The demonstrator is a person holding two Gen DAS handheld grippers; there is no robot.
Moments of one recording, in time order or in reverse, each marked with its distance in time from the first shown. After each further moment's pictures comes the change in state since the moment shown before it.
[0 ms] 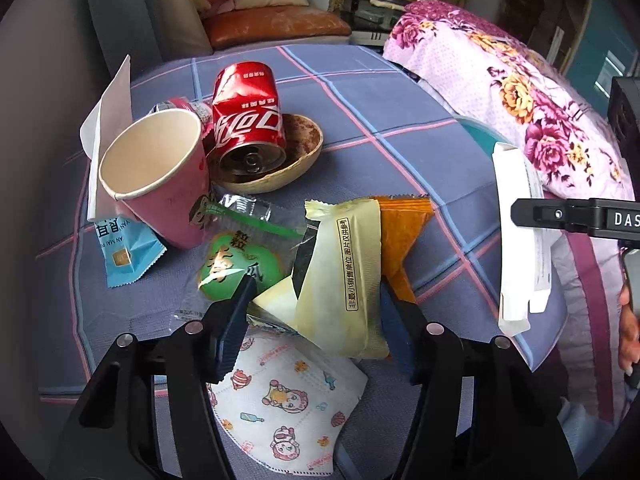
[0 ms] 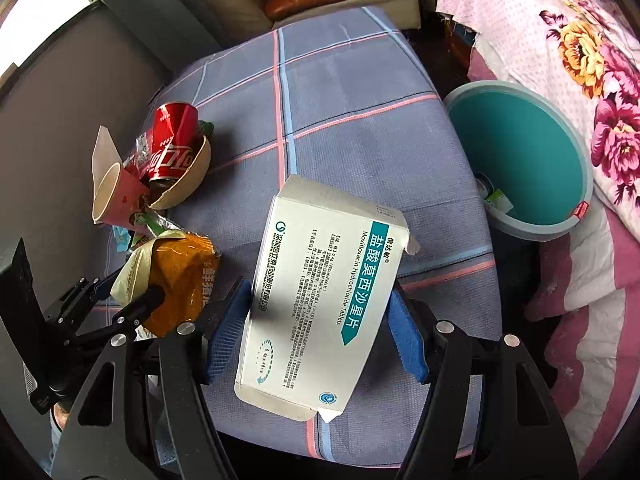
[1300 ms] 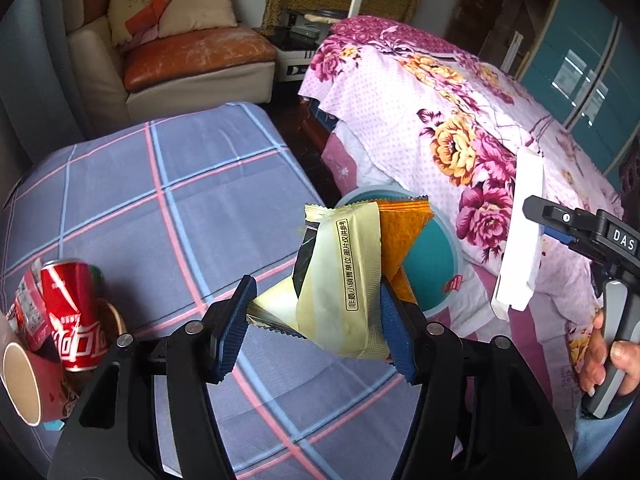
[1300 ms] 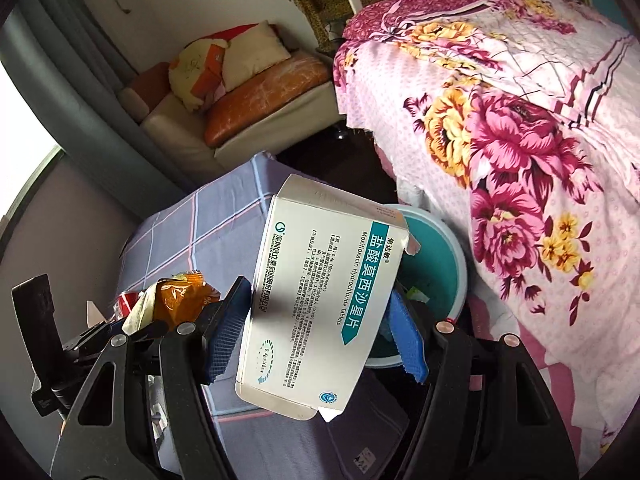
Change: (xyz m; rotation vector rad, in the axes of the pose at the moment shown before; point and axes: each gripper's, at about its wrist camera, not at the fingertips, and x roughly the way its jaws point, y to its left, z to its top) left arm 0.047 -0.145 0.166 0.083 -0.020 -0.177; right arm -0.114 -0.169 0.087 0.215 -0.326 -0.040
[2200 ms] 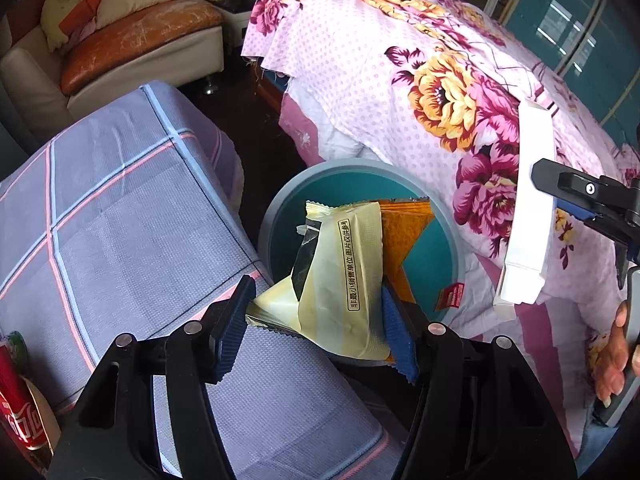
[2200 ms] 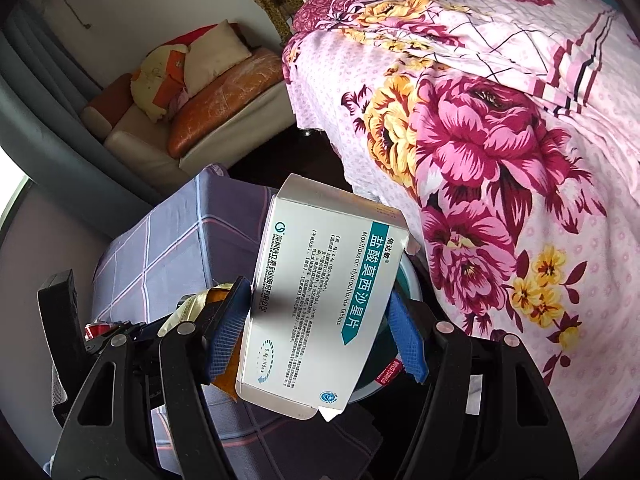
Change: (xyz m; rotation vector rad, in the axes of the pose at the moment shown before) left arm 0.115 -0.062 0.038 0.108 0.155 -0.033; right arm 0.042 -0.065 0.030 0.074 0.035 -0.048
